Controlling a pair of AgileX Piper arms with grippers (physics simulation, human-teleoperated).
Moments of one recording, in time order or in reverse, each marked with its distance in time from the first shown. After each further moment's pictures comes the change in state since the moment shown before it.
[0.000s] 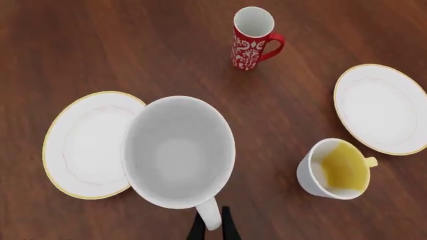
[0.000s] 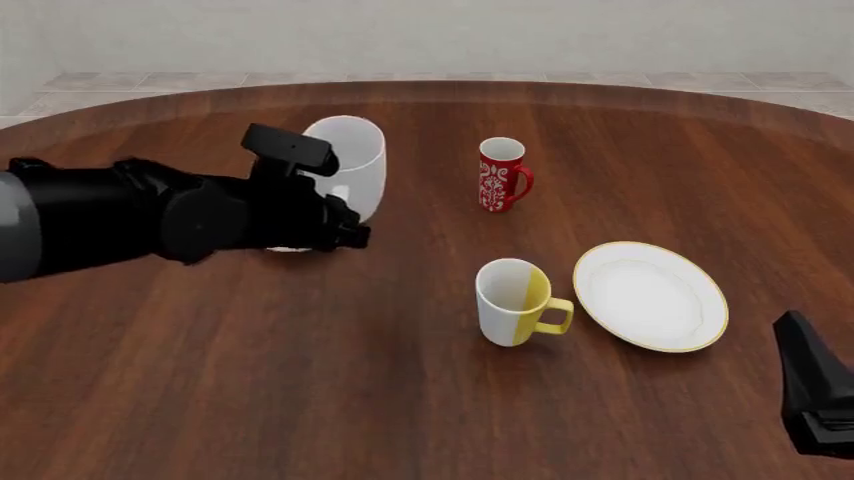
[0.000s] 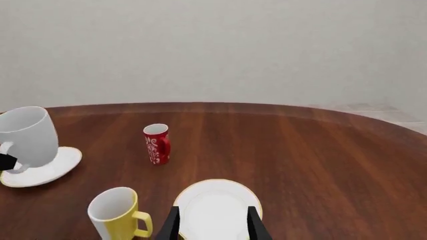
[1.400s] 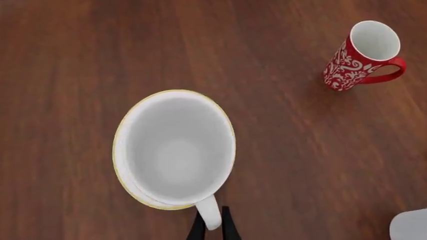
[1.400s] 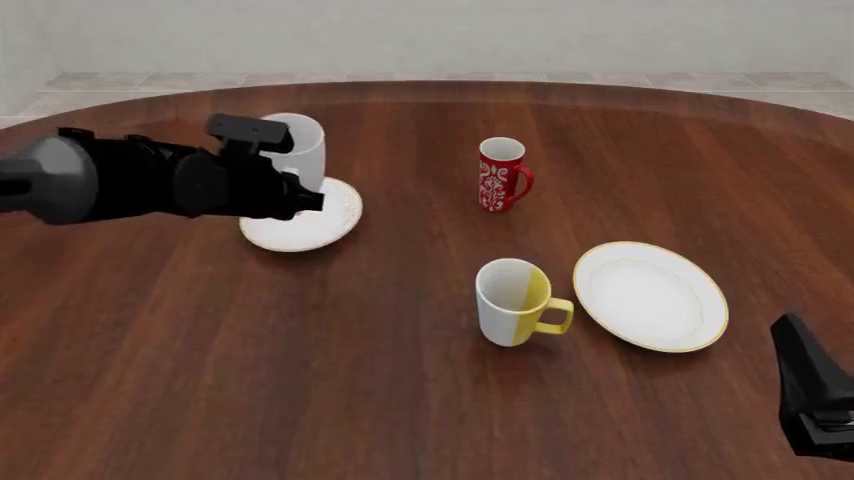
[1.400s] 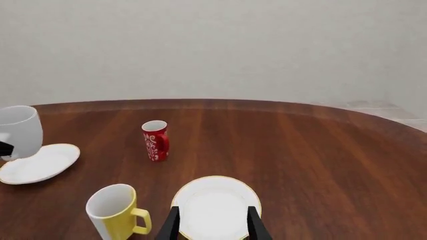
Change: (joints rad) left arm 0.233 0.211 -0.157 -0.008 0.034; right arm -0.004 0.001 0.006 0.006 -0.003
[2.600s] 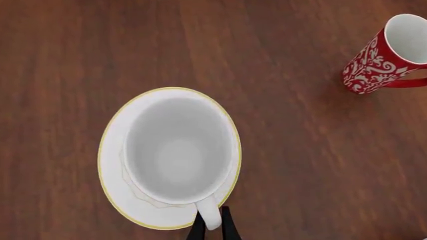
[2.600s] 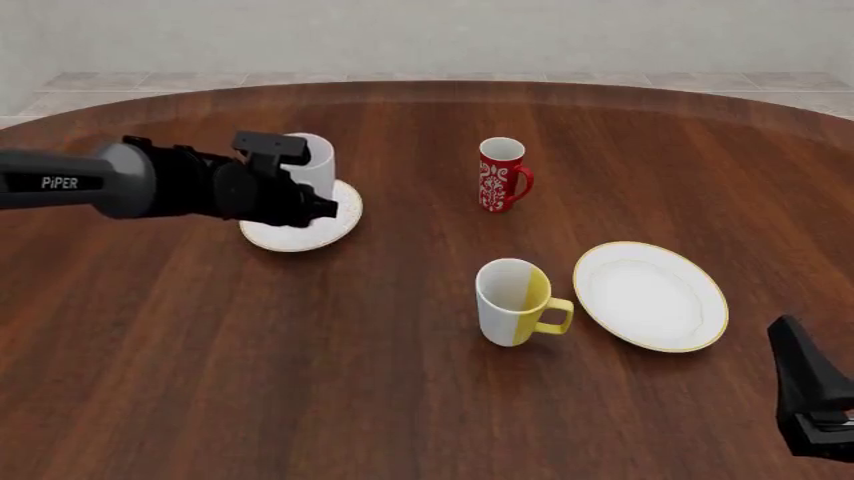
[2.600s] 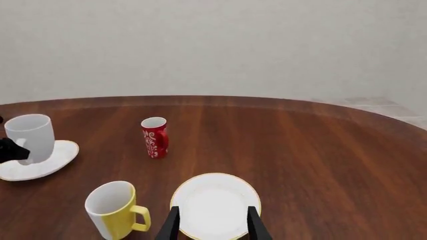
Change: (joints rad) left arm 0.005 0.167 -0.105 -0.005 -0.031; right arm 0.000 0.008 0.002 0.005 -0.004
